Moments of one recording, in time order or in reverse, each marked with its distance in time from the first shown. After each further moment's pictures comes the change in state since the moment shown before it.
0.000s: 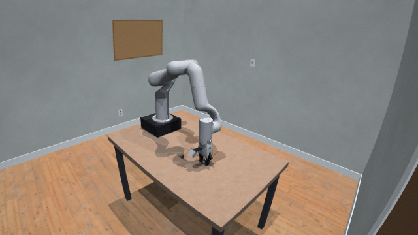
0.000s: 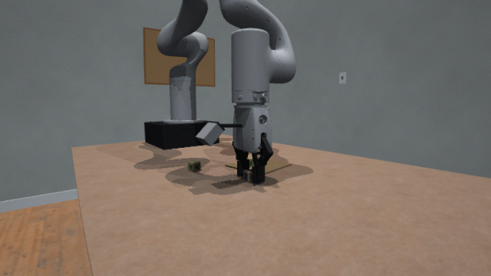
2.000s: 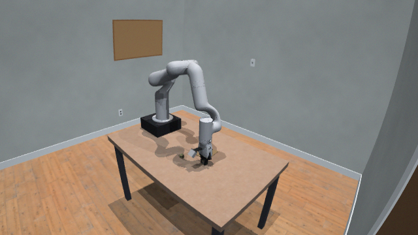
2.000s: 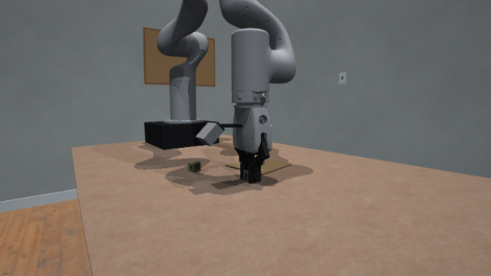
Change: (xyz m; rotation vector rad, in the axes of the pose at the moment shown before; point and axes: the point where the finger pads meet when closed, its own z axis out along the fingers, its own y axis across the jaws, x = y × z) arm 0.000 0.000 0.000 0.000 0.000 0.000
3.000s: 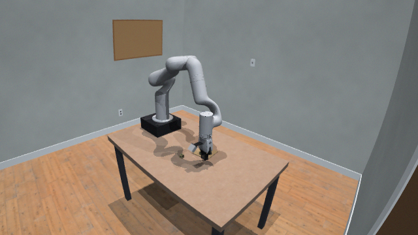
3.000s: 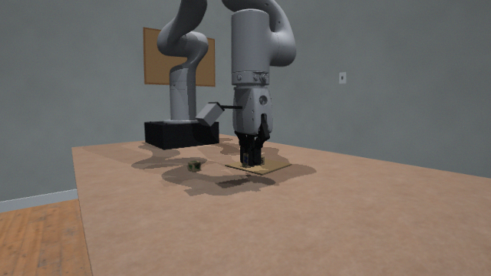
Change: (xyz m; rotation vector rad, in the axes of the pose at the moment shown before) arm 0.000 0.000 -0.040 -0.001 0.000 0.000
